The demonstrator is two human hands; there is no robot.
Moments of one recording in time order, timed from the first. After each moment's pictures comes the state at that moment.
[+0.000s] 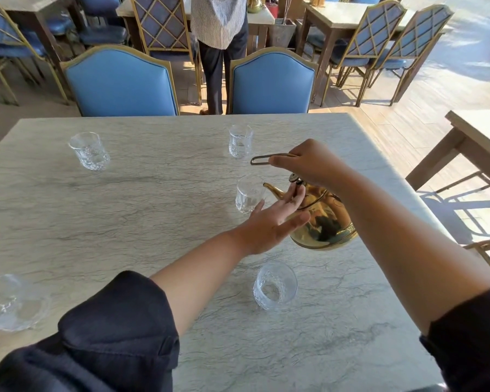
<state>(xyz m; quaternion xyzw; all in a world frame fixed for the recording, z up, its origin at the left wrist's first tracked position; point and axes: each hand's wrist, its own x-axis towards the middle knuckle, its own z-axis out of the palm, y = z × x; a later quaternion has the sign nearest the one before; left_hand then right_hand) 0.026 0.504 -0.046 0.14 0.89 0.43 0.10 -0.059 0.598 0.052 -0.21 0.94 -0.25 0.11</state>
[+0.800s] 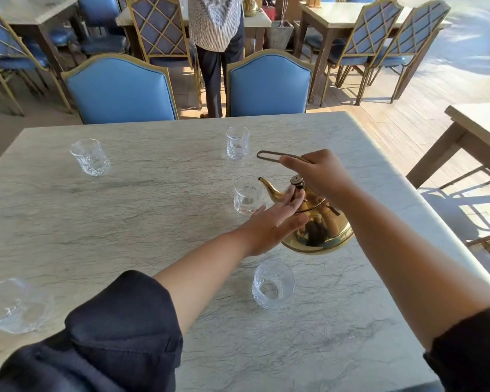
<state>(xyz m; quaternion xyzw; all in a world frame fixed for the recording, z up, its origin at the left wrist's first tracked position) 0.023 0.511 -0.053 0.15 0.90 0.38 0.11 -0.055 0.629 0.027 -0.17 0.89 -0.41 0.06</state>
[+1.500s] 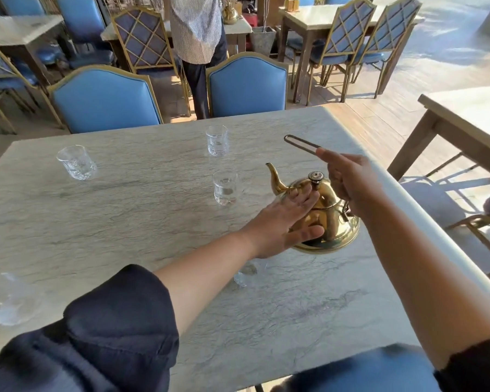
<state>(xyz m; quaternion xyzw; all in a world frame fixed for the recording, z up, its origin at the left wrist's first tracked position) 0.054 0.580 -0.029 0.22 0.92 0.30 0.10 -0.018 0.733 0.021 -0.06 0.73 -0.68 0.07</state>
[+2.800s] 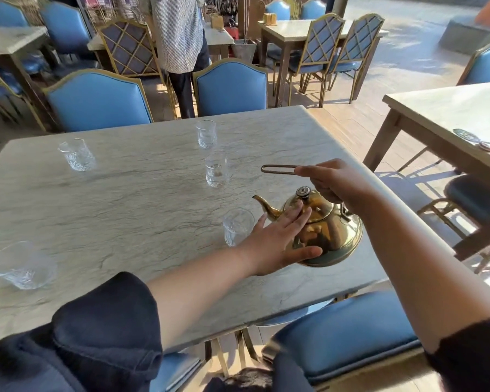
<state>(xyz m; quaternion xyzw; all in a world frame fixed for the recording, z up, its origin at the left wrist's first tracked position) 0.164 0.617 -0.038 0.23 0.94 0.22 0.12 0.086 0.768 0.041 -0.13 0.83 -0.52 0.13</state>
